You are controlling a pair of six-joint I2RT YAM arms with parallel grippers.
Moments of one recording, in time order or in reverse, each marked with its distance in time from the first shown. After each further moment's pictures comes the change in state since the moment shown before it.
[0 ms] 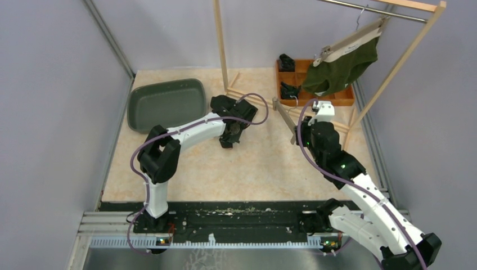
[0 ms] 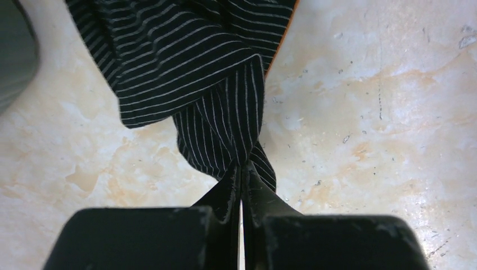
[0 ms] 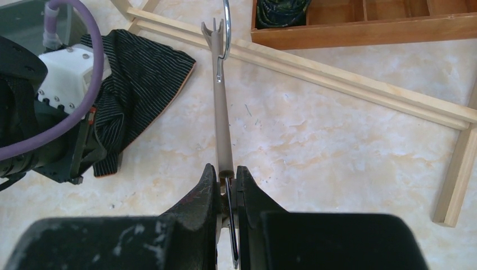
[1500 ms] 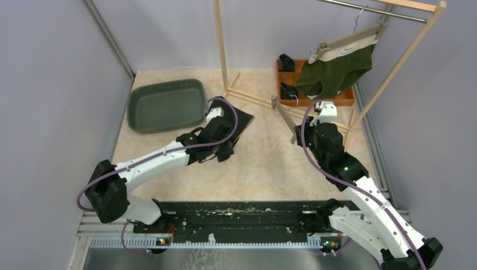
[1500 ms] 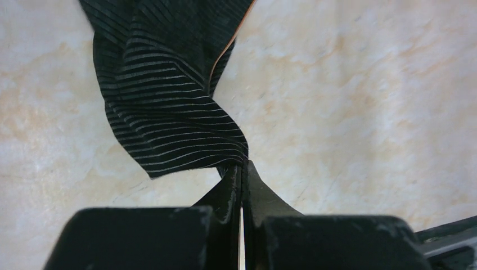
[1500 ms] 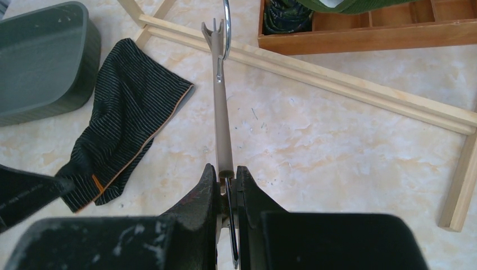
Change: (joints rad) left arm -0.067 -0.557 -0.542 0.329 0.020 -0.494; right arm -0.011 -0.031 0.000 0.001 -0.030 0.002
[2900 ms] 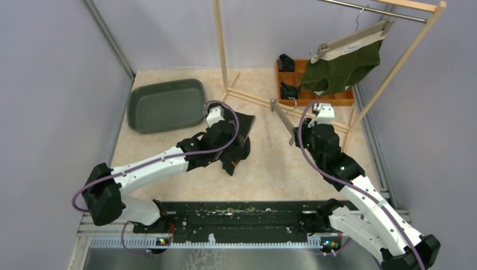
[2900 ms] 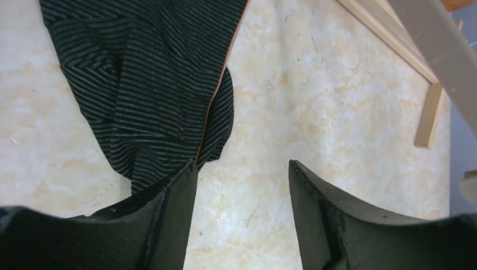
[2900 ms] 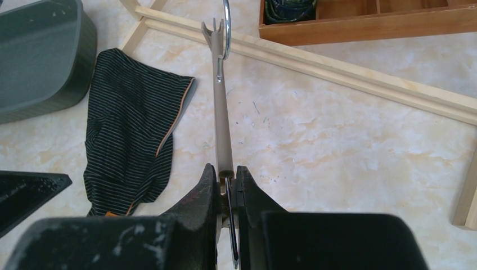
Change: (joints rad) left arm -0.090 -0.048 -0.014 0.139 -0.120 -0.117; right arm 0.000 0.012 -0.046 0.039 -0.005 0.022
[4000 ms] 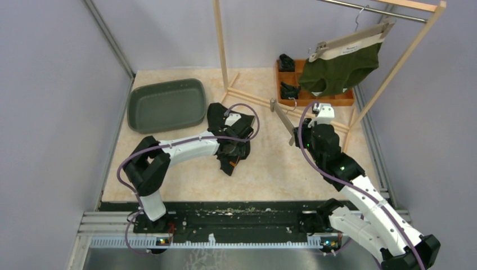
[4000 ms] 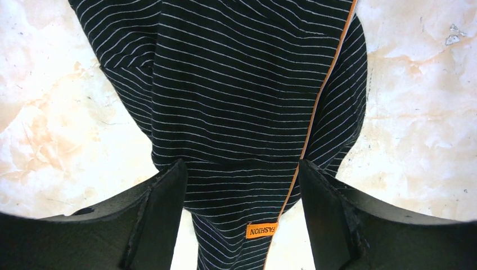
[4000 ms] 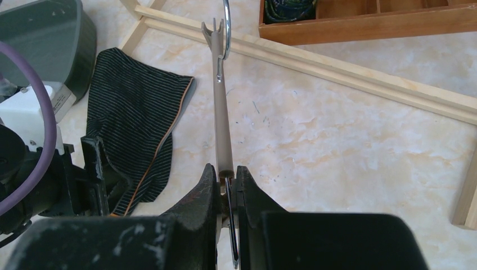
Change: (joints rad) left arm 0.064 0.426 0.246 -0.273 -0.035 0.250; right arm 0.000 0.000 0.000 -0.002 0.000 0.000
